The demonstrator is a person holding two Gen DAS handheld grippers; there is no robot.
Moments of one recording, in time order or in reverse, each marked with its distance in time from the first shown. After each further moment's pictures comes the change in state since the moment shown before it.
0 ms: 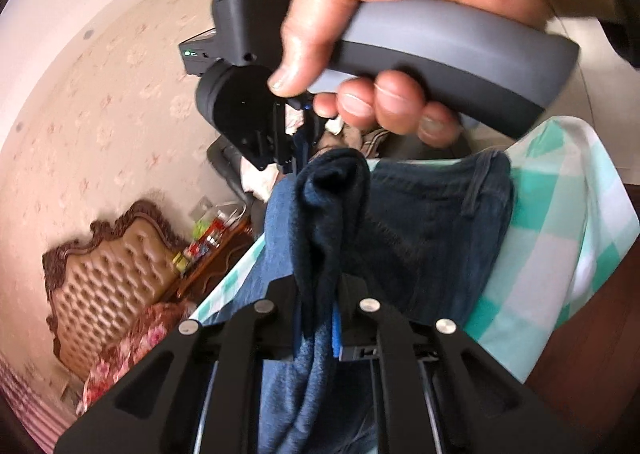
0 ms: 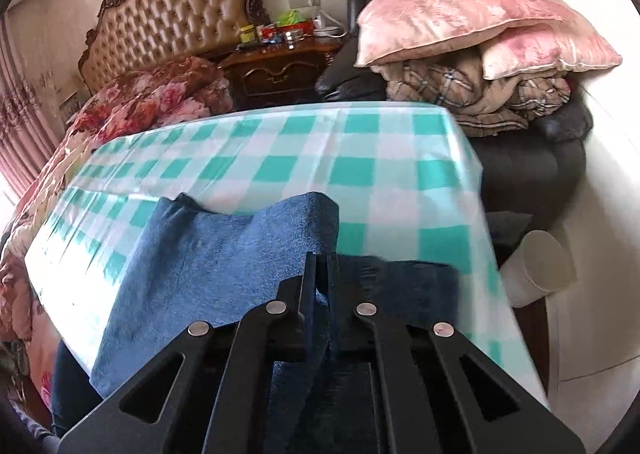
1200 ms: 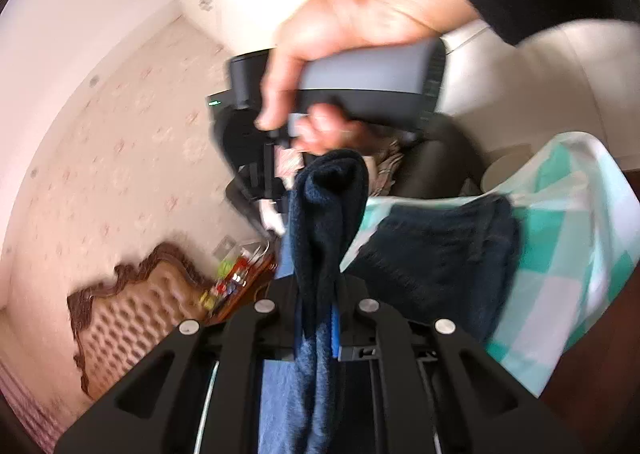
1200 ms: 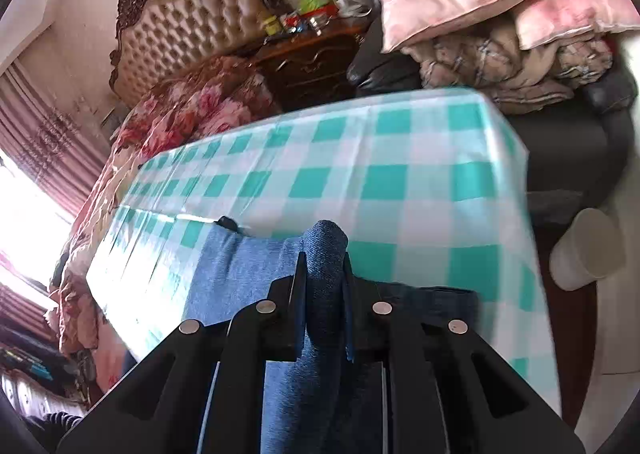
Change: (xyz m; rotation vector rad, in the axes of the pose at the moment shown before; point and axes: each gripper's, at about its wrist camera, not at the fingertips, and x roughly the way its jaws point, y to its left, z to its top) left arm 0.003 -0.013 0.038 0.097 -0.104 0.072; right arm 0.009 -0.036 0.052 0.099 0.103 0.245
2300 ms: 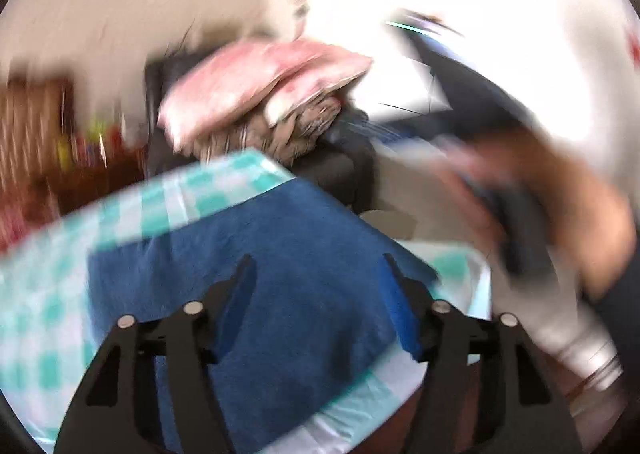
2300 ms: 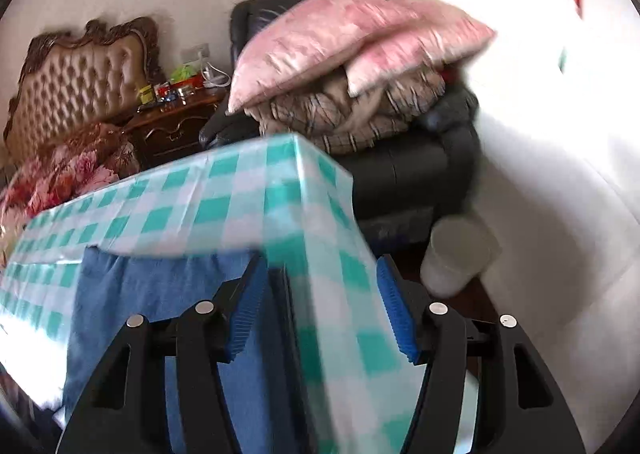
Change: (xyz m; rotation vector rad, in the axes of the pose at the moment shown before) left arm 0.072 0.120 -0.024 -0.750 0.199 -0.584; right arm -0.063 -0.039 -0.104 0.149 -0.294 -0.487
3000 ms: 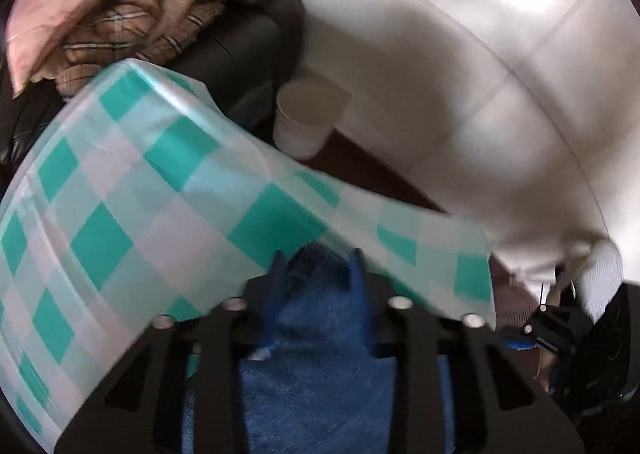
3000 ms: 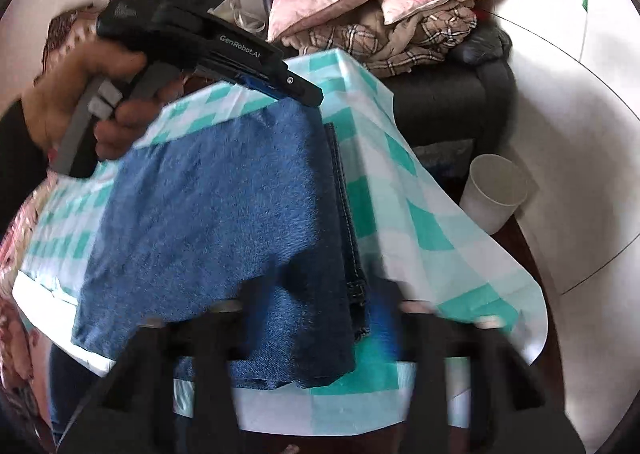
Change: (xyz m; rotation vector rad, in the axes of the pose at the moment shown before) left arm 0.241 0.045 0.123 0.169 0.671 -0.373; right arm 0.001 0.016 -0.086 -0.040 0.176 0.134
